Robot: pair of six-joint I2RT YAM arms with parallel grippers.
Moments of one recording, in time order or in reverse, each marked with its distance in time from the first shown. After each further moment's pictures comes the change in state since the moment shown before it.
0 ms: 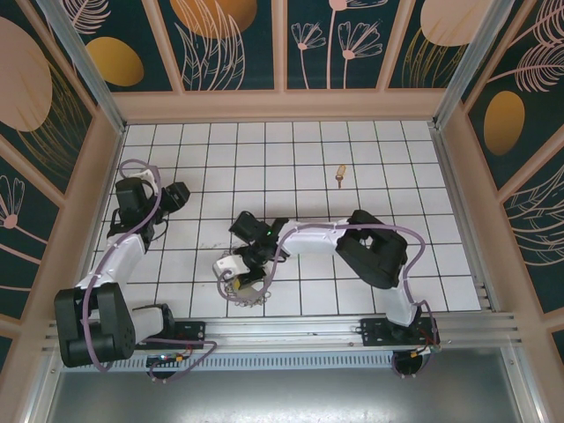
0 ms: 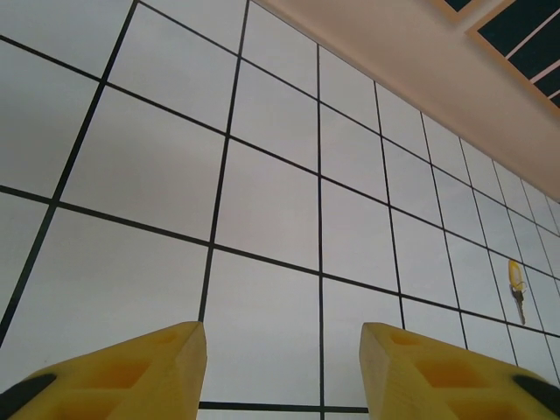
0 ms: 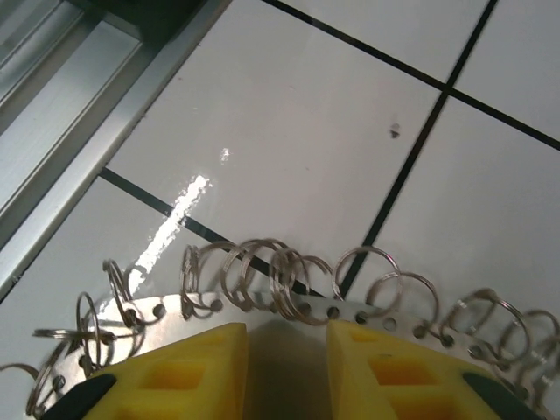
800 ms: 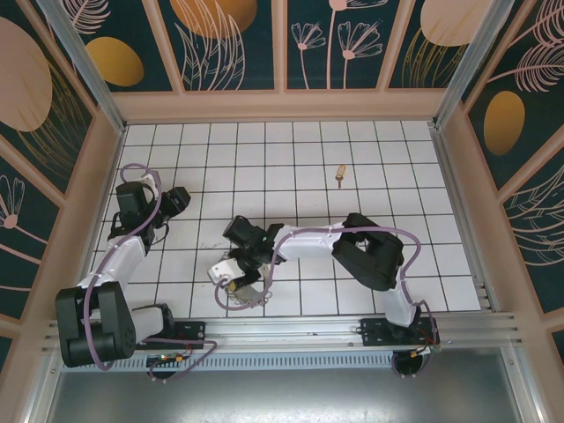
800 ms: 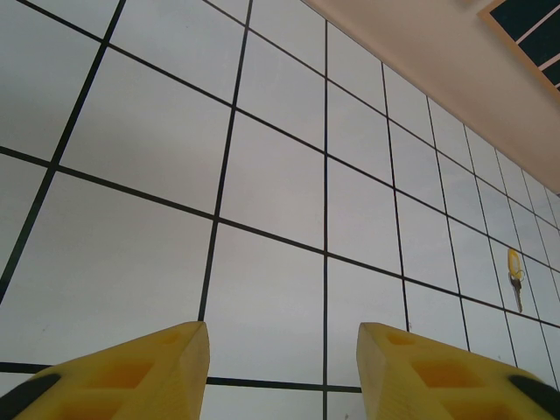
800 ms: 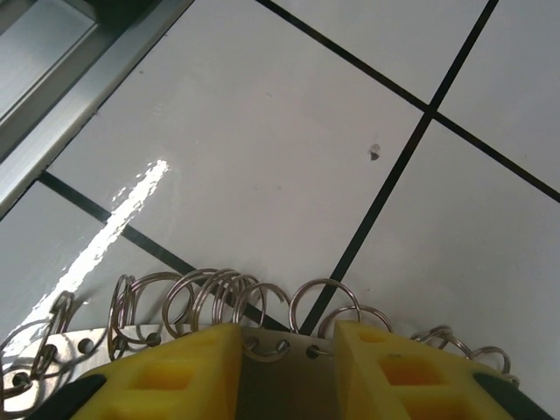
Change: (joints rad) left arm 0.009 0.001 -0.034 0.001 0.022 -0.009; right arm 0.032 0.017 0.011 0.050 0.089 -0.051
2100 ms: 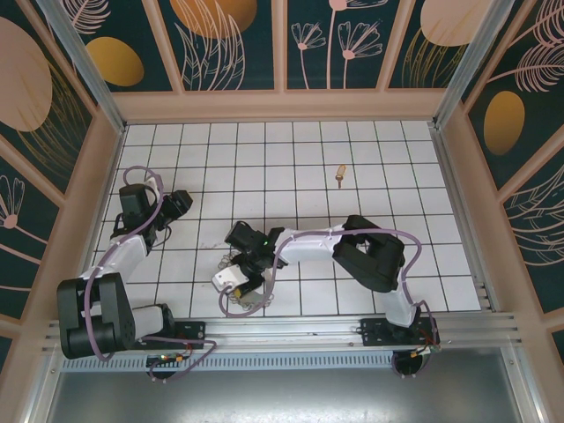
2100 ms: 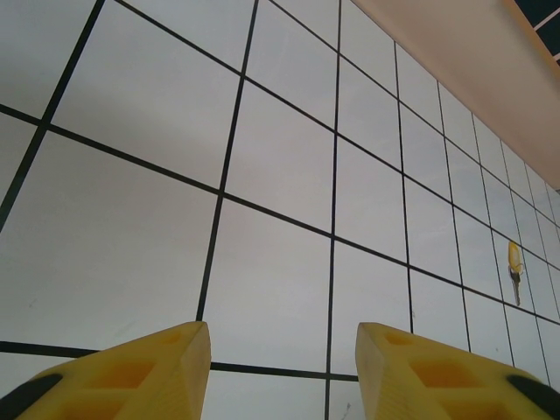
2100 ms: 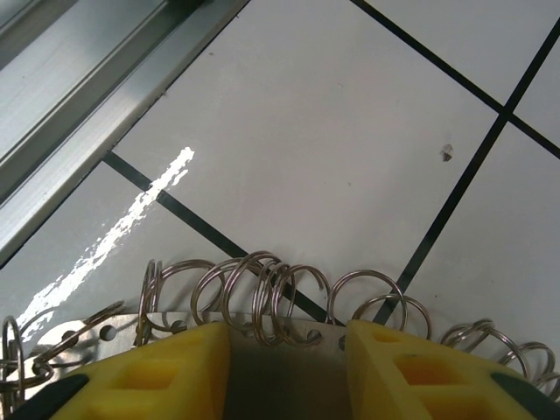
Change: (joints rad) left arm 0.000 0.047 -0.022 0.032 0.021 -0.037; right arm 0.018 -0.013 -0.040 -0.003 -0.009 -0.046
